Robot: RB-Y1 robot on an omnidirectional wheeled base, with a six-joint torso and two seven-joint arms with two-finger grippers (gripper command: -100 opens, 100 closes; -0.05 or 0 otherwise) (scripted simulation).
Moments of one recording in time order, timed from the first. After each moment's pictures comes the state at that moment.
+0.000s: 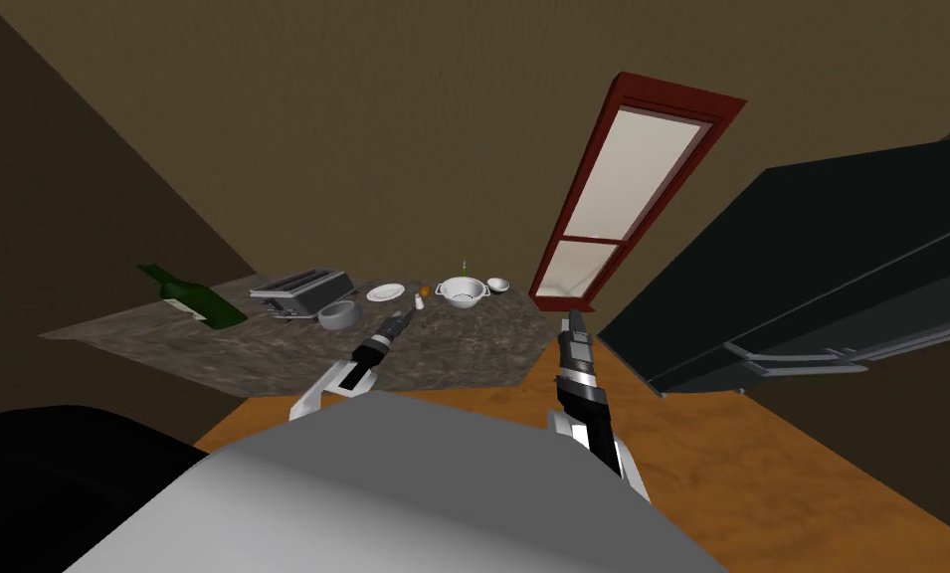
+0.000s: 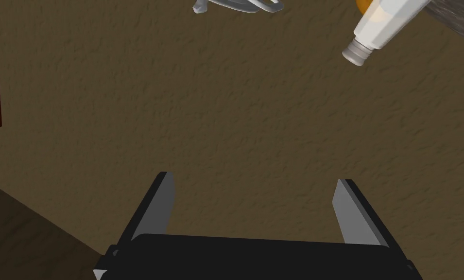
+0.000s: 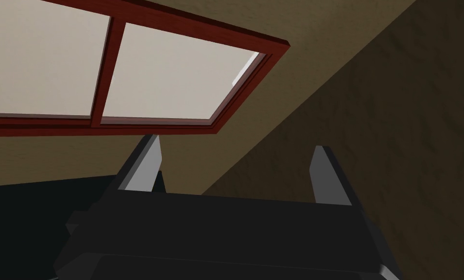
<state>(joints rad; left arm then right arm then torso) 0.35 0.29 0.14 -1.78 -0.48 -0.30 -0.27 0.52 0.00 0.02 -2.23 0.12 -0.38 0.16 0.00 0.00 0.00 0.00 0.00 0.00</state>
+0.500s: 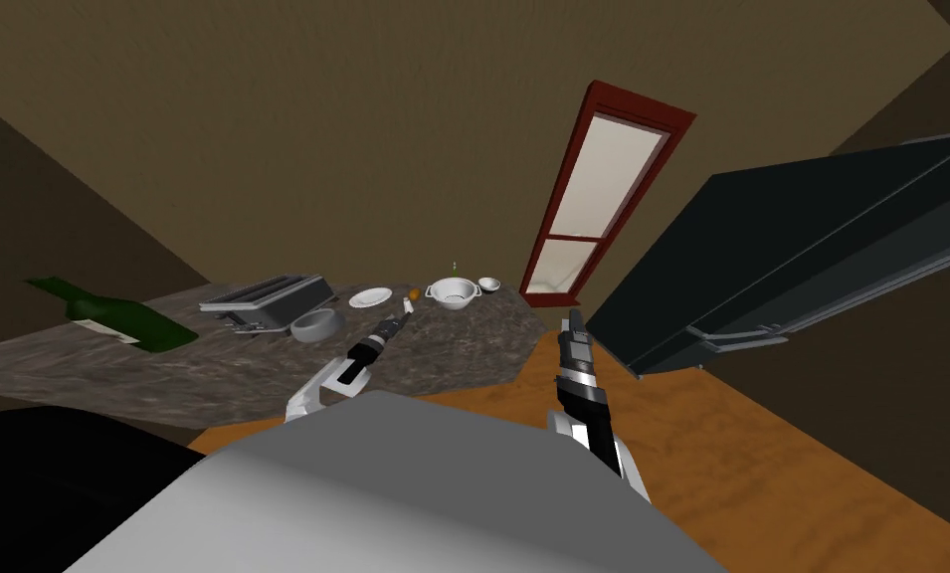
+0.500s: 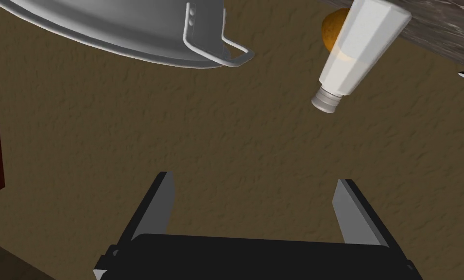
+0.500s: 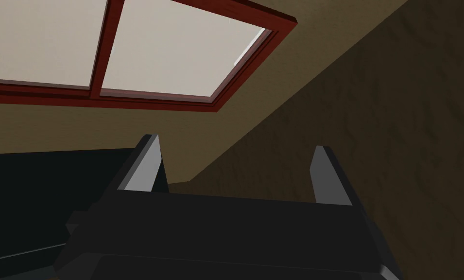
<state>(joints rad) 0.30 0.36 0.16 -1.63 -0.49 -0.26 -0.32 0.52 0.00 0.02 -2.23 0.12 -0.38 0.16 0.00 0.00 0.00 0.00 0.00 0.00</state>
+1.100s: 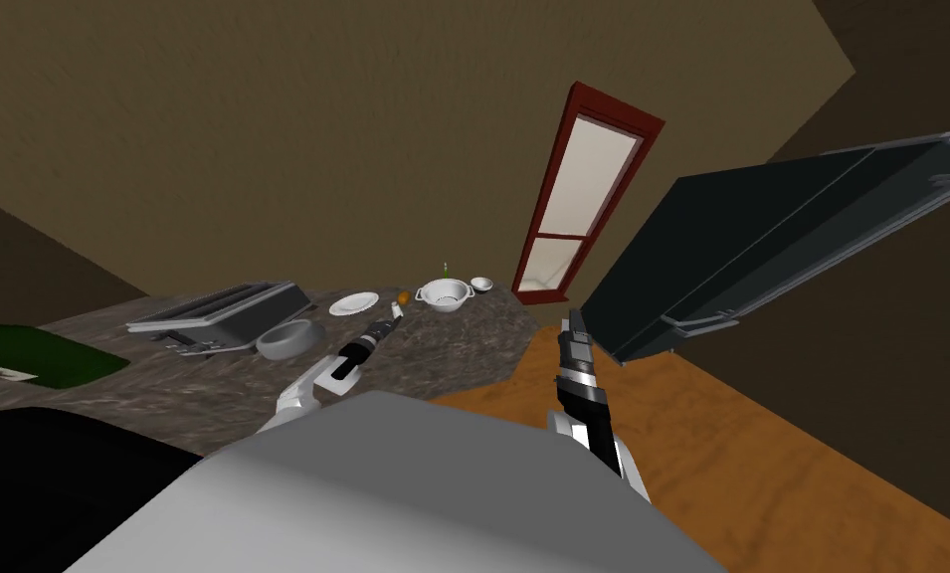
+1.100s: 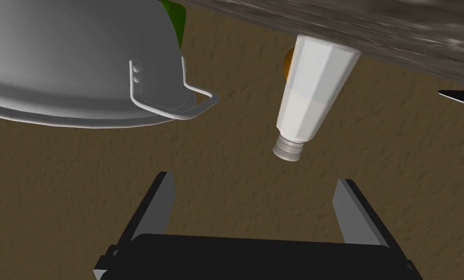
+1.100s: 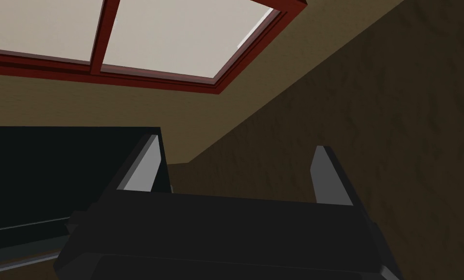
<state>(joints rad) 0.26 0.45 0.18 -1.48 -0.49 -0.22 -0.36 0.52 0.00 0.02 -2.23 0.12 -0.38 0.16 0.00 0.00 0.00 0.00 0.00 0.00</state>
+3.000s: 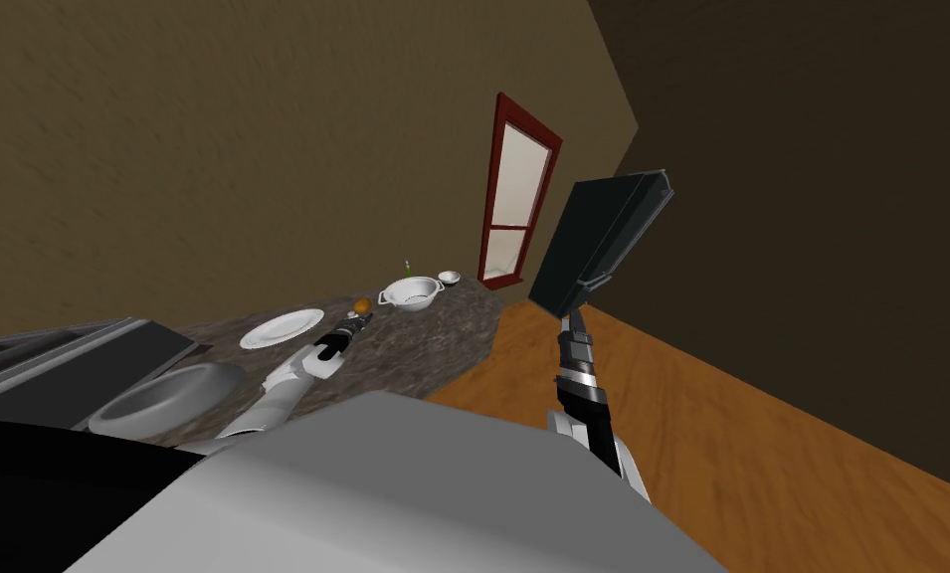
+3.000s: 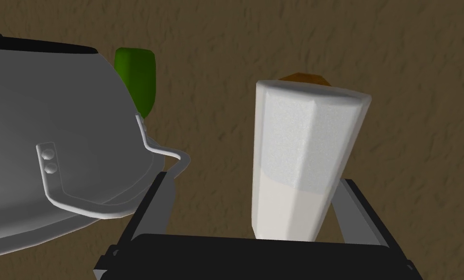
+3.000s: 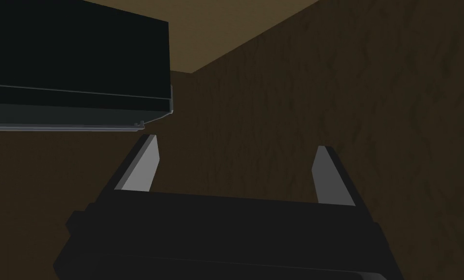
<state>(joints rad) 0.02 0.55 0.39 -1.01 -0.50 -0.19 -0.47 0.52 0.00 0.02 -2.23 0.12 -0.38 0.16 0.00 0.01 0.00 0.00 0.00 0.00</state>
